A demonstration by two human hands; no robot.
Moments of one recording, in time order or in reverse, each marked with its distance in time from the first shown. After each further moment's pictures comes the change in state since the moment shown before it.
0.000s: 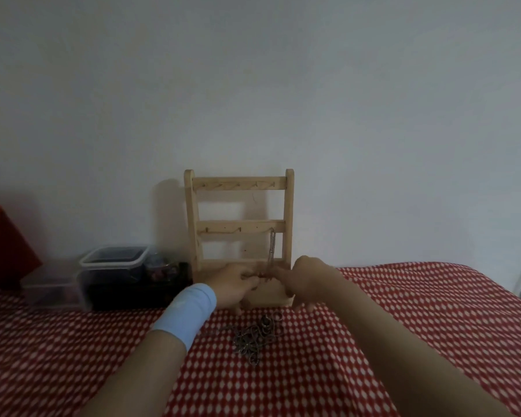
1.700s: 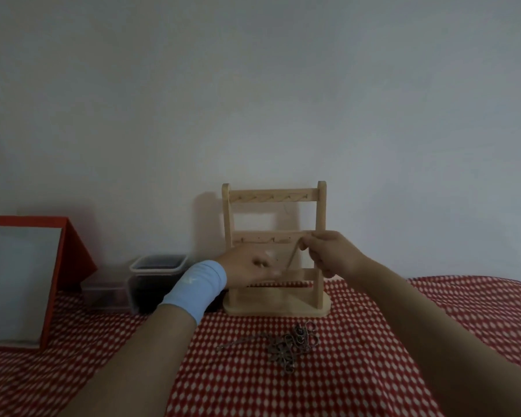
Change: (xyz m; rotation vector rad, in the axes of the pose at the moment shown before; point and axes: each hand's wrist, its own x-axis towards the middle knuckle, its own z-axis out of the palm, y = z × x) left_hand -0.020 0.013 -0.071 0.240 -0.006 0.145; right_hand 0.008 -0.025 -0.030 0.738 0.034 -0.275
